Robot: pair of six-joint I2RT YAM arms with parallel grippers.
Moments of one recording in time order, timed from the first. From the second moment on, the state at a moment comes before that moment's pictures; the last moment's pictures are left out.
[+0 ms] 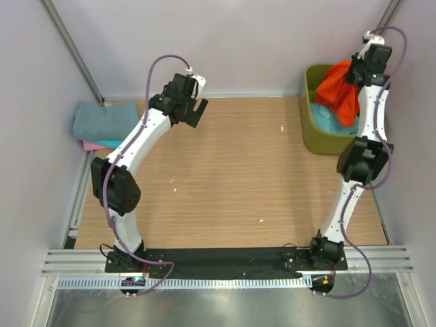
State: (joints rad) left arm -0.46 1.89 1.87 -0.76 -0.33 0.18; right arm -0.29 2.37 2.46 -0.58 -0.05 -0.01
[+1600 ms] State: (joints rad) left arm -0.17 1.93 1.59 -0.85 0.40 -0.17; right arm 0.36 1.97 1.93 -0.73 -0.44 -0.34
